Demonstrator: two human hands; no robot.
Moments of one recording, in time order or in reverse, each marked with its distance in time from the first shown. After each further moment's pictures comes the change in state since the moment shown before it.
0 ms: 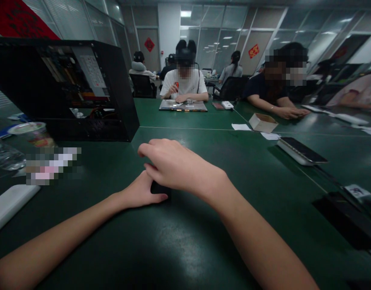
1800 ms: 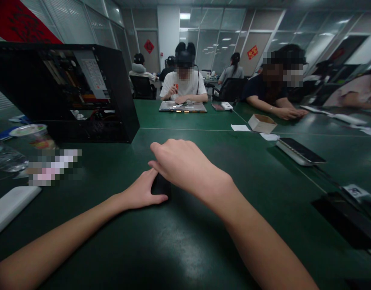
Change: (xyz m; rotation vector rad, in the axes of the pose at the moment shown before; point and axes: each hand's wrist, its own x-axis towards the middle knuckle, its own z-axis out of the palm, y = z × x) left_hand 0.000 -0.002 0.000 0.072 -0.019 0.007; right_hand -0.006 -0.004 -0.008 -0.238 -0.078 0.206
